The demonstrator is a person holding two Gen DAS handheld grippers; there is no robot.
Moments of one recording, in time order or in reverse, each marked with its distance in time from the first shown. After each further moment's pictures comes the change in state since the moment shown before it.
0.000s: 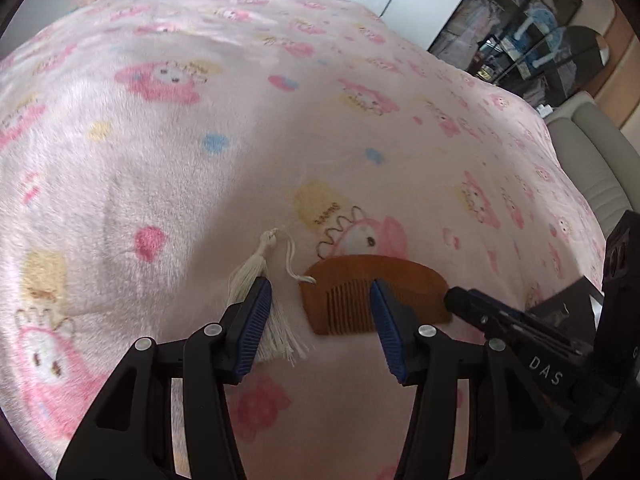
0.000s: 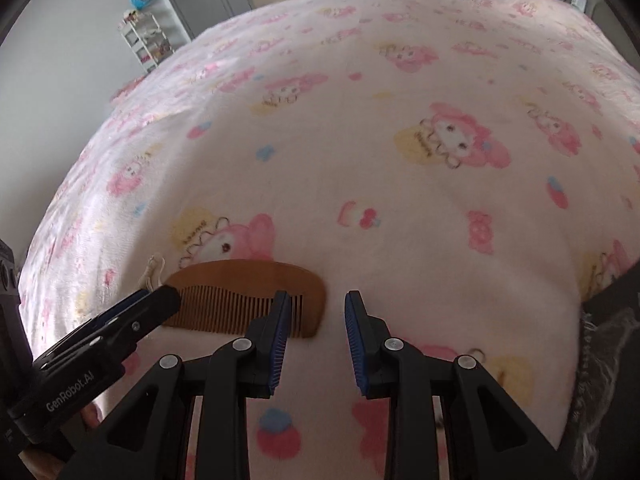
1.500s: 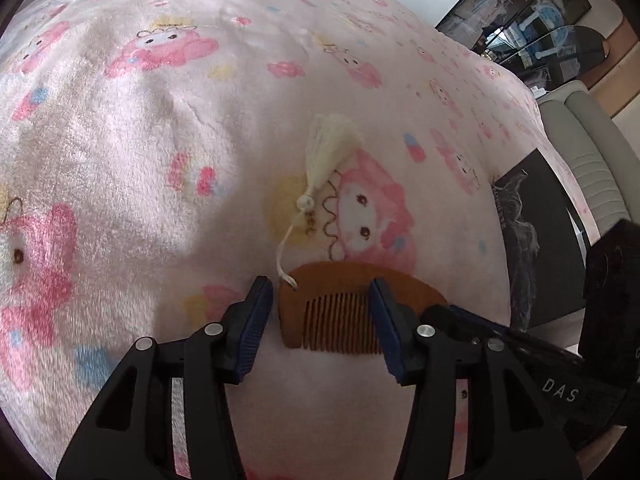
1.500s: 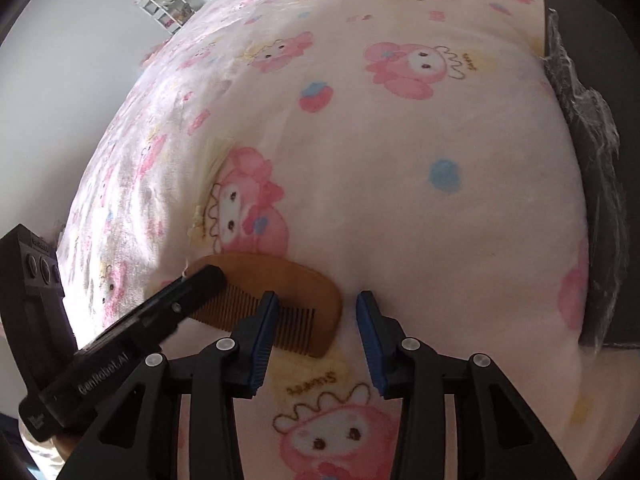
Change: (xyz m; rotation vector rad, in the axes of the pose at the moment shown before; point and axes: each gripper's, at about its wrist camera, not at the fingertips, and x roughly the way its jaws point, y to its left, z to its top) left arm -0.112 -0.011 -0.175 -0.080 0.099 -0.042; right arm -0.085 -0.002 -0.178 0.042 0.182 0.184
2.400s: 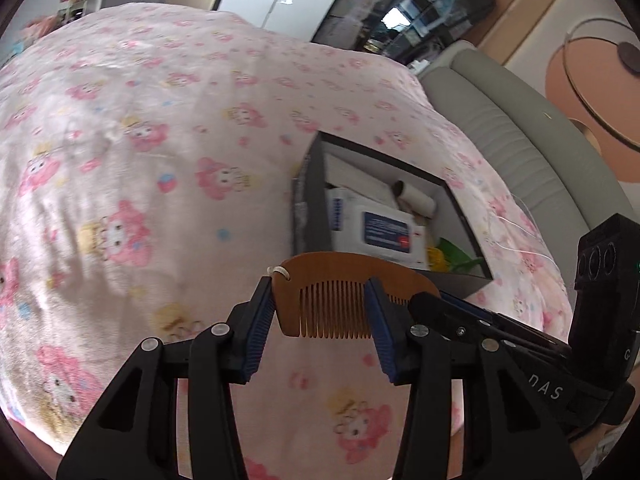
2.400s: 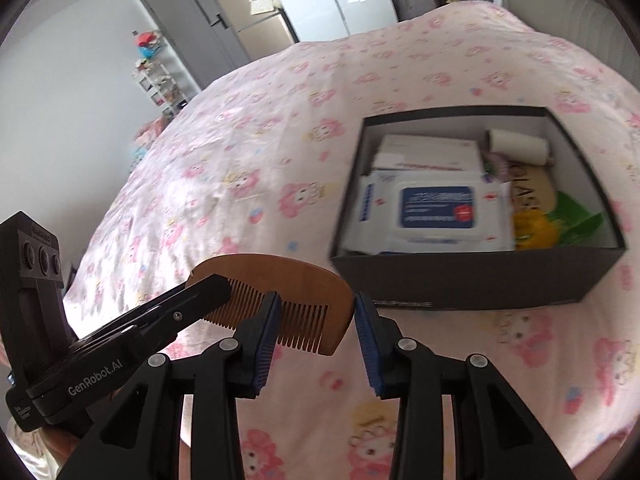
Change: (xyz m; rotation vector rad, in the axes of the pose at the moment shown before) left arm -0.094 -0.221 -0.054 0.293 -0.058 -0.218; right arm -0.241 -0.059 -0.067 0.064 -0.334 -0.142
